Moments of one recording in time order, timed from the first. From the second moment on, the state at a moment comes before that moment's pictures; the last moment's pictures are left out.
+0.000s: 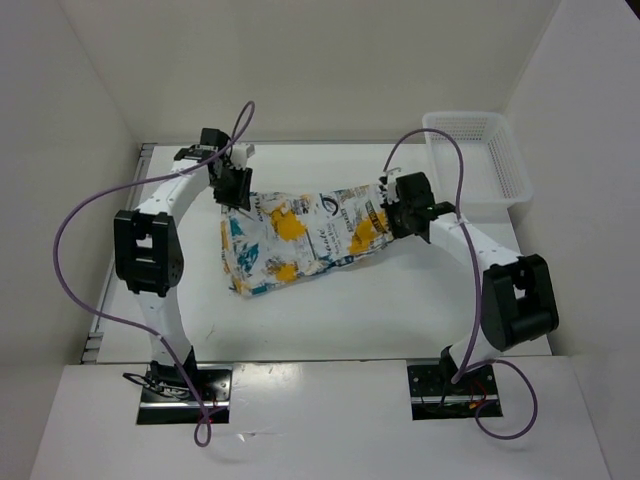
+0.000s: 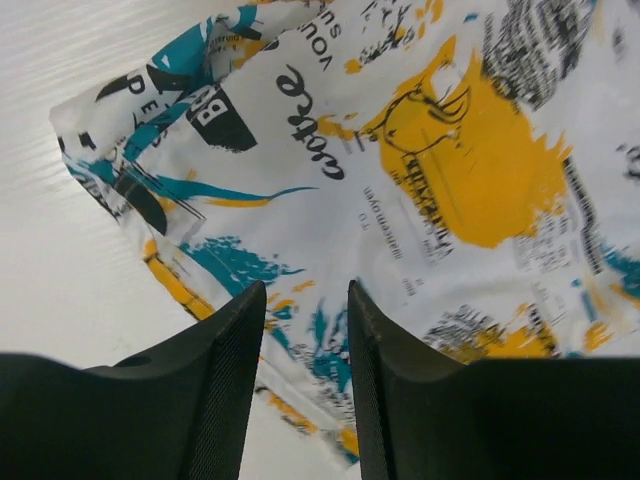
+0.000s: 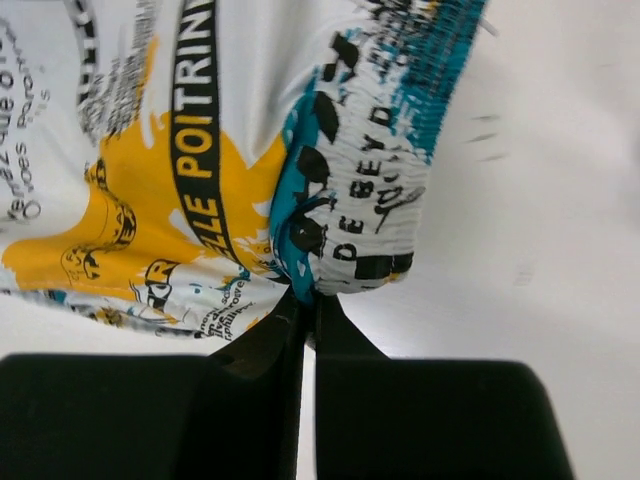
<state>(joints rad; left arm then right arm) -0.09 1.97 1.69 -0.80 0.24 0.07 0.31 1.54 1.03 -0.37 0.03 -0.08</state>
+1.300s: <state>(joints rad) -0.36 2.32 1.94 -0.80 0.34 0.07 0.14 1.34 1.15 -0.36 0.27 -0.58</state>
